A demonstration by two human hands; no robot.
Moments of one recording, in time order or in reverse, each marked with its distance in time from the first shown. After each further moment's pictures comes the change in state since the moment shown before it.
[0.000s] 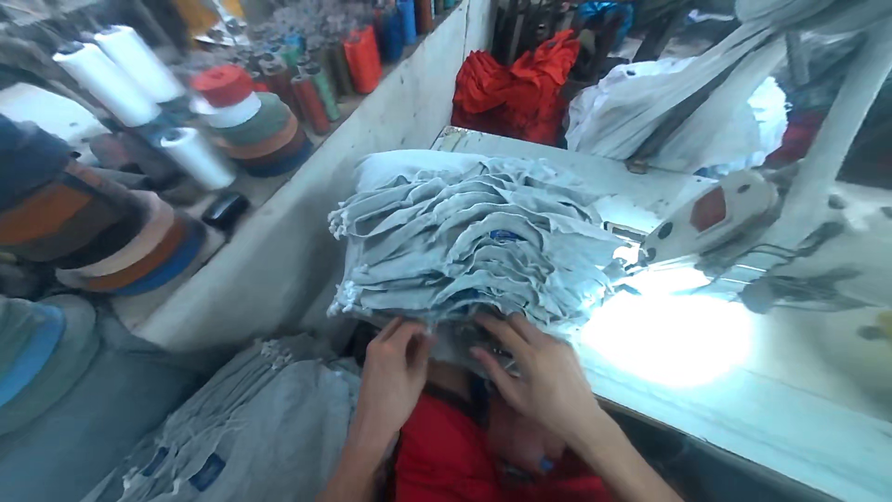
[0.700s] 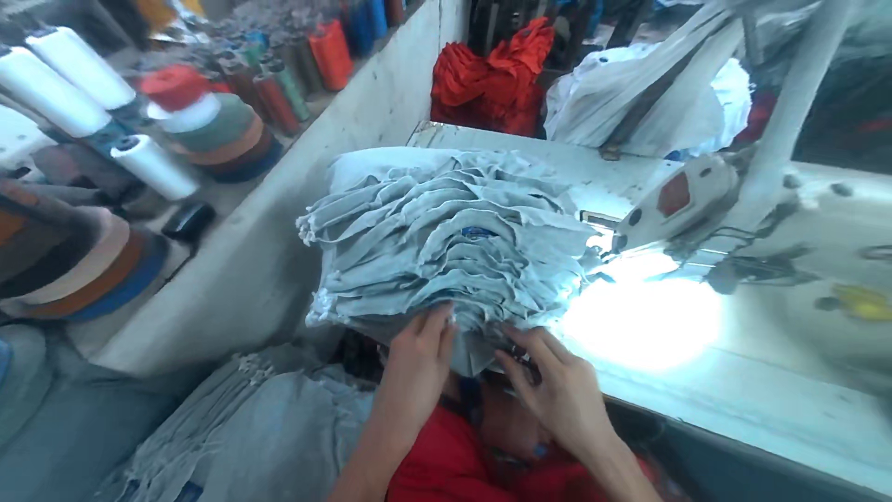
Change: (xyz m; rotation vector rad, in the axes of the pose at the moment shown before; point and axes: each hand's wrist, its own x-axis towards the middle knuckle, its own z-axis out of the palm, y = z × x) left_hand 0.018 0.037 0.038 0.093 -0.038 0.189; right_hand -0.042 0.026 -0.006 0.037 0.161 0.147
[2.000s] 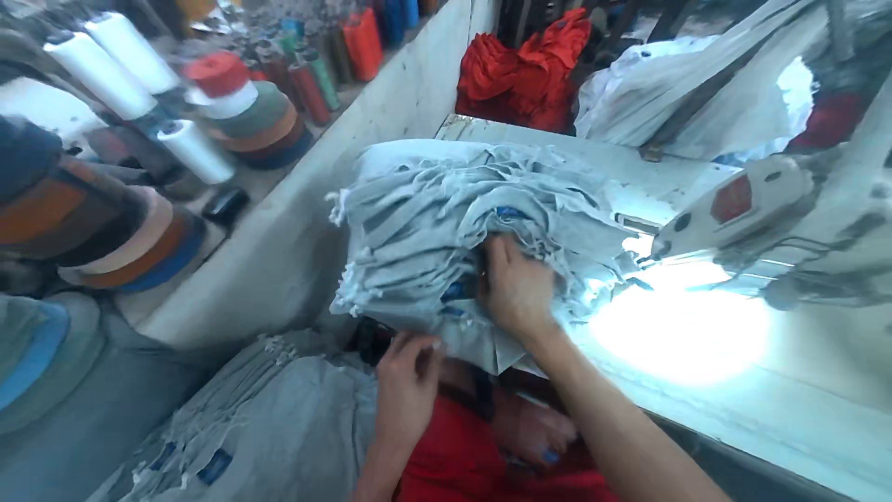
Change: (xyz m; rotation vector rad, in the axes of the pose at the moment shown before) left_hand -0.052 -0.034 -0.005 -0.273 0.143 -0.284; right_hand 0.121 -0.033 0.057 -0.207 0.054 -0.108
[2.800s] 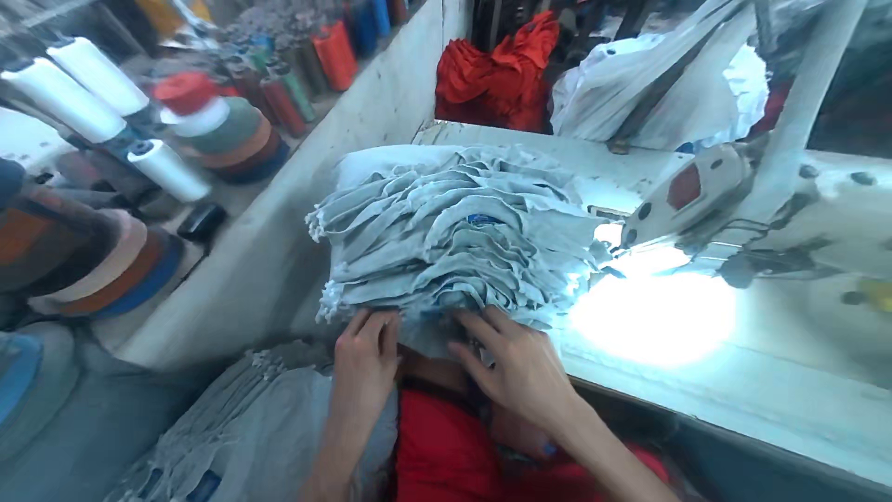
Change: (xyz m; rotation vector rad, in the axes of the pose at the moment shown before) left_hand 0.043 0.011 -0.035 0.387 0.013 0.183; right_hand -0.082 -0.006 -0.040 0.197 -0.222 -0.031
